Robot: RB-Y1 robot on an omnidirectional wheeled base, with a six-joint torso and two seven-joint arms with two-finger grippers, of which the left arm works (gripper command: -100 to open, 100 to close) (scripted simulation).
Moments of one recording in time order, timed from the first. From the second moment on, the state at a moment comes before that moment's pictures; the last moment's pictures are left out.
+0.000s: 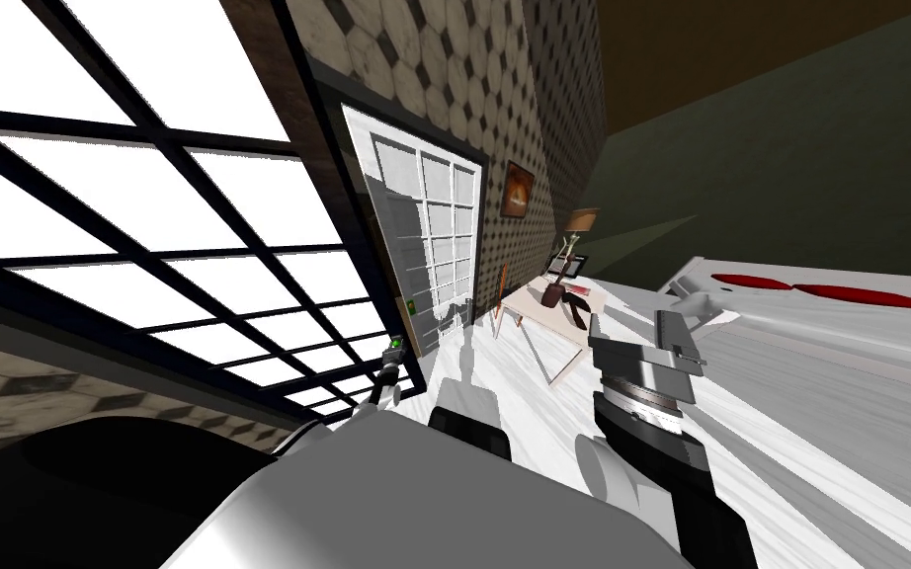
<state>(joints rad) -0.03 0.30 -0.07 -0.62 0.71 -0.89 1.42</state>
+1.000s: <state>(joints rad) -0.03 0.32 -0.13 -0.63 0.68 -0.89 1.46</state>
